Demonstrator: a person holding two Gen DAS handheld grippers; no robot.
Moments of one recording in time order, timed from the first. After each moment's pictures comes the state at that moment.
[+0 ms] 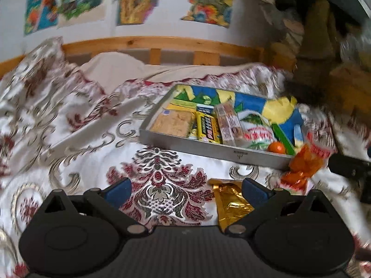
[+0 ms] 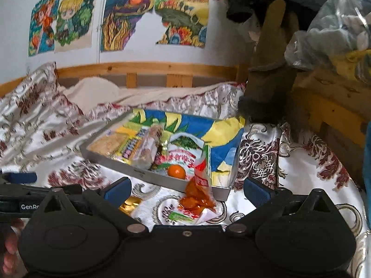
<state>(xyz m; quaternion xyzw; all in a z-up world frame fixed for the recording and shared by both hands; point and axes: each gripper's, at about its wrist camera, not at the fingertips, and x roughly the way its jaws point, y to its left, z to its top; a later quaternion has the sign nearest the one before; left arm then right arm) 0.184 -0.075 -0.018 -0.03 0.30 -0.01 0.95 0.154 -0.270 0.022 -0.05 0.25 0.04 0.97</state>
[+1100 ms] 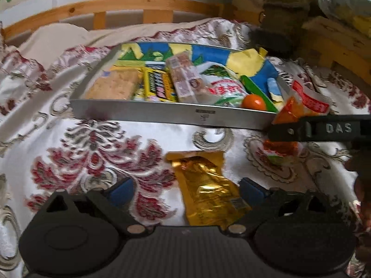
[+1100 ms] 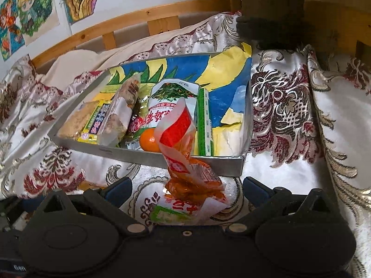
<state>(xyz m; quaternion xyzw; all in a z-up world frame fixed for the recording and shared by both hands) 0.240 -0.099 -0.070 -0.02 0.38 -0.14 0.92 0.257 -0.307 -0.047 0.06 0.38 0.05 0.92</state>
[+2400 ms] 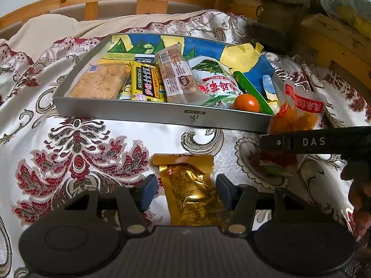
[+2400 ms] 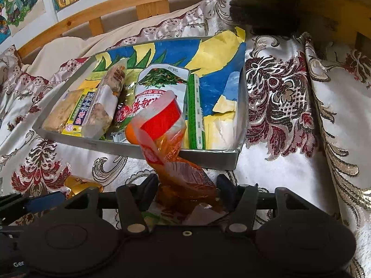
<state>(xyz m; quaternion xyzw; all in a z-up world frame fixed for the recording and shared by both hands) 0.255 -0.108 -0.066 -0.02 0.40 -0.15 0.90 0.274 -0.307 -0.053 0.05 0.43 0.03 0.90</state>
